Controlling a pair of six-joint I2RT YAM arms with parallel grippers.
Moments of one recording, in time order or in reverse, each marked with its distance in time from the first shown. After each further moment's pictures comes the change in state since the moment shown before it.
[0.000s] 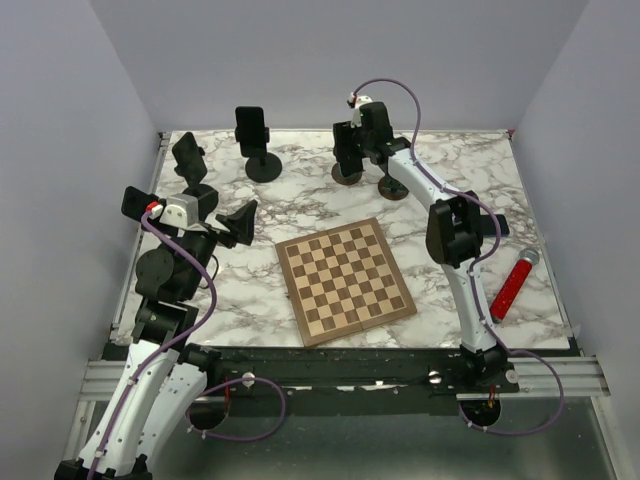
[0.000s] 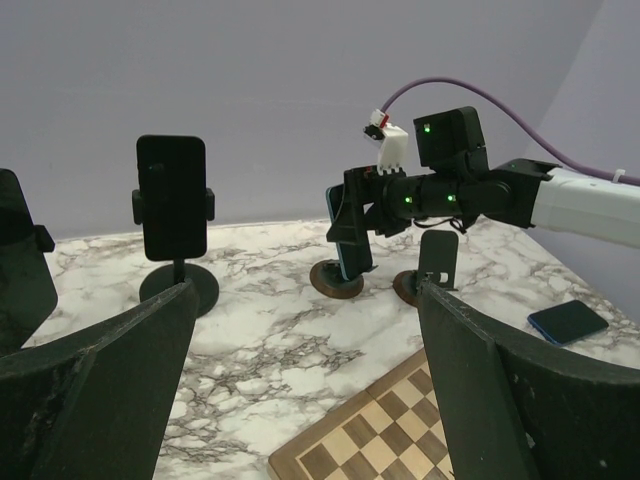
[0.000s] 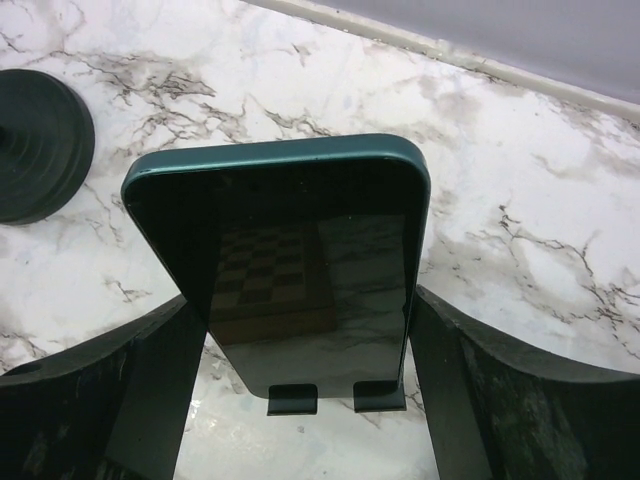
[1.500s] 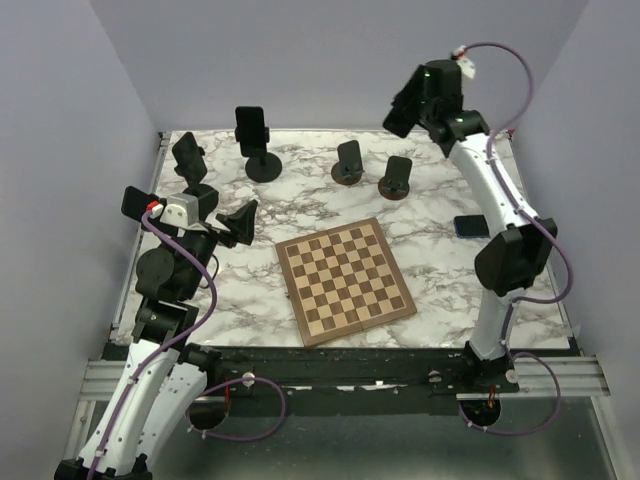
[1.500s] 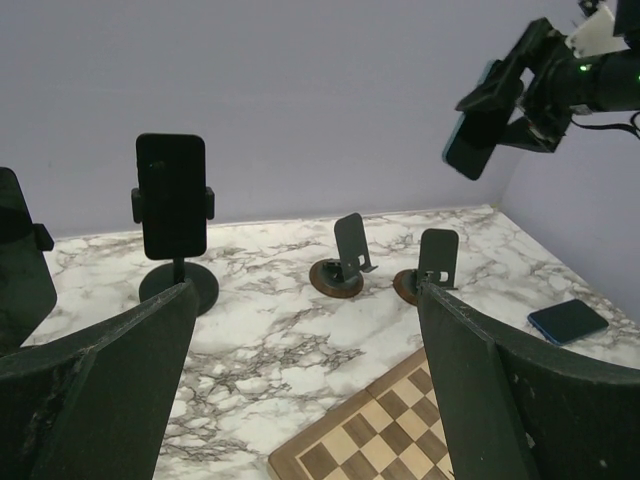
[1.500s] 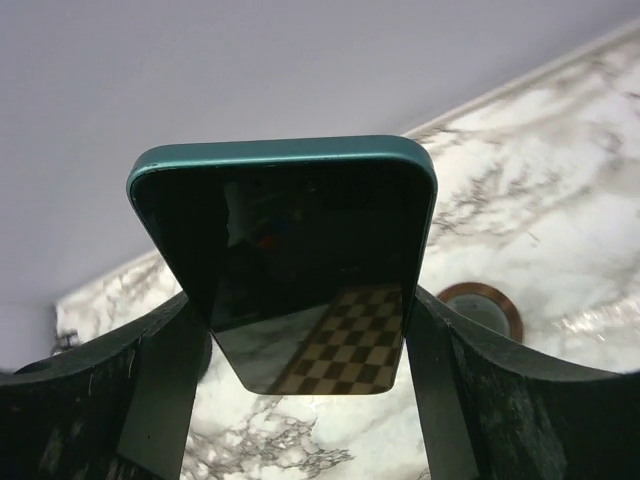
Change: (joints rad) left arm 0.000 0.005 0.000 0.000 0.001 -0.001; right arm -0.078 -0.446 -0.105 -0.185 0.352 0.503
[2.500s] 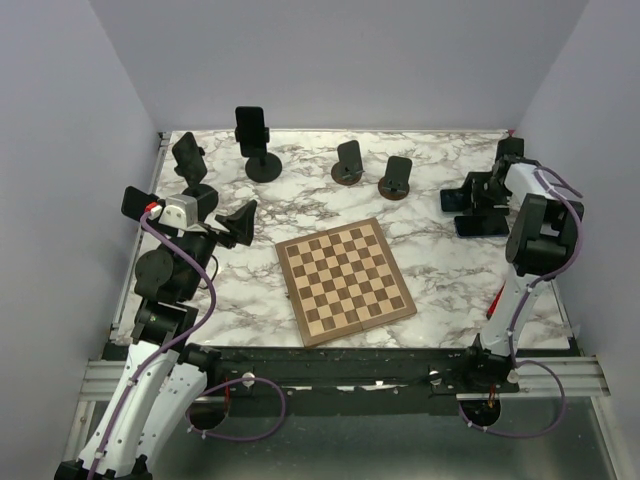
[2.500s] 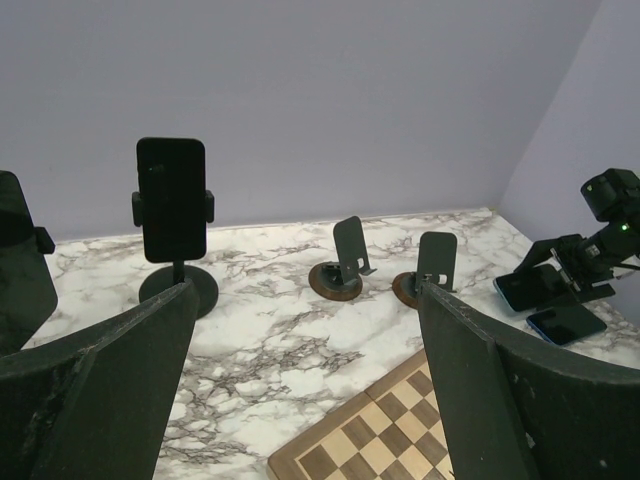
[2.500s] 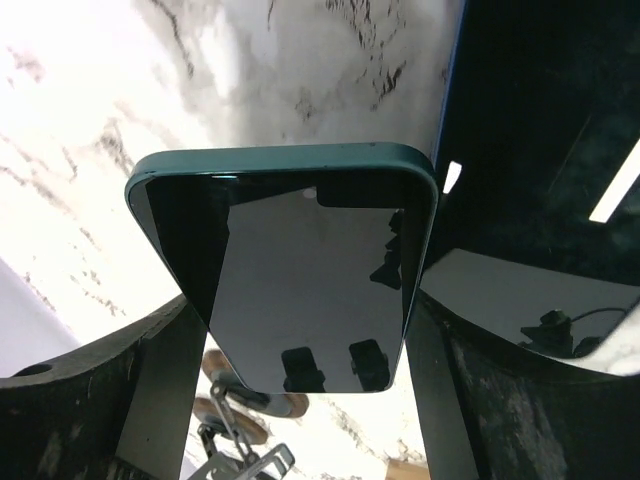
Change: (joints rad) left arm 0.000 -0.010 0.000 0.000 0.000 -0.001; right arm -0.558 0.081 -0.510 -0.203 -0.325 0.789
